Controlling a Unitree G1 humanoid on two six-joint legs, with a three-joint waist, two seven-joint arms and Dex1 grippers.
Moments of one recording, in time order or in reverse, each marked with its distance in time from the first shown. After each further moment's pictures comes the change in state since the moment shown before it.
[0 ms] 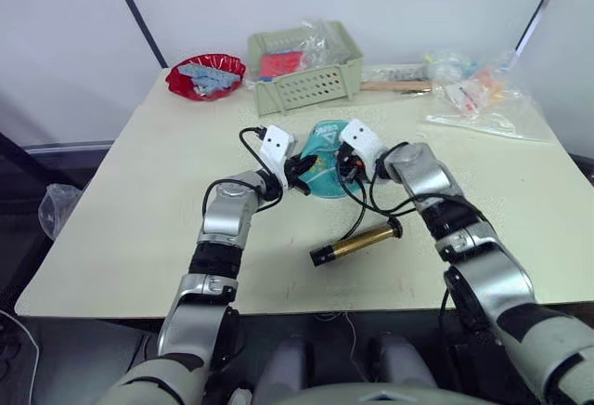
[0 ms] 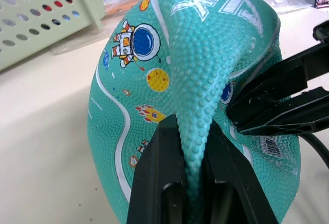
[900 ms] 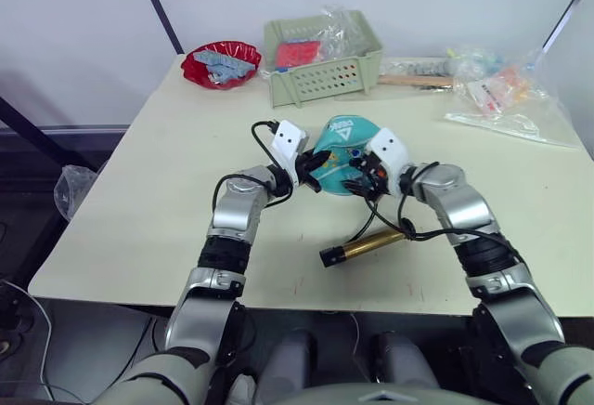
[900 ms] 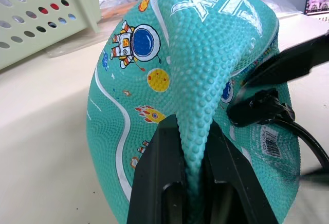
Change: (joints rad) left arm -0.039 -0.023 -0.034 0.027 -0.008 -0.038 -0.039; right arm 0.294 -0.180 -0.079 -0.421 0.192 -0.001 -0.030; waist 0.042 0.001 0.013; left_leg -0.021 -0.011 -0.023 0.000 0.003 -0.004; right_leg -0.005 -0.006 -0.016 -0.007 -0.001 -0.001
